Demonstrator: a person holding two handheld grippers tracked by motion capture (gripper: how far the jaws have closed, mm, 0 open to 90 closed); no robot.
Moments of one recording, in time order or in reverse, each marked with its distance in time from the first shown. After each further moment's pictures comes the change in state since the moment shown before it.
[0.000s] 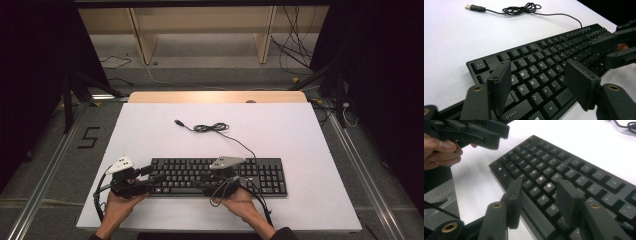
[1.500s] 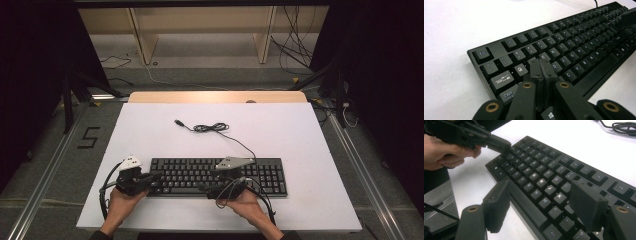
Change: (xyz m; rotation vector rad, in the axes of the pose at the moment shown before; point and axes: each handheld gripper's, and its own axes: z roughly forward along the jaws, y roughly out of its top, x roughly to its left) left arm 0.005 -0.002 0.018 0.123 0.047 0.035; right arm -0.002 -0.004 -0.015 -0.010 -0.037 0.016
